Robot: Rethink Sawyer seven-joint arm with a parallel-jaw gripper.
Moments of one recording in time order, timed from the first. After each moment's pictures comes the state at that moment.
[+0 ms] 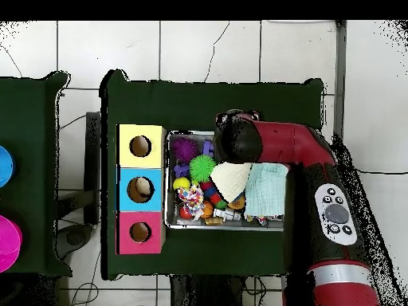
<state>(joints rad) -0.43 -0.58 0.22 1.36 -0.36 0.46 1.57</state>
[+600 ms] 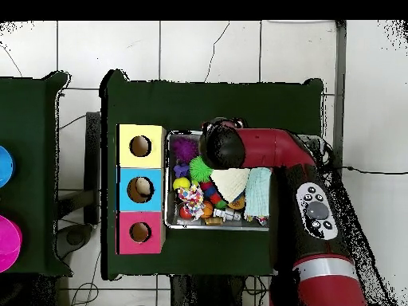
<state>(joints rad) -0.40 -0.57 0.23 1.41 -0.37 0.44 1.57</state>
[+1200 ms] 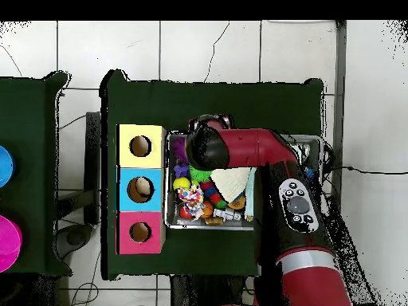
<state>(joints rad) -0.35 -0.55 0.22 1.41 -0.37 0.33 1.57</state>
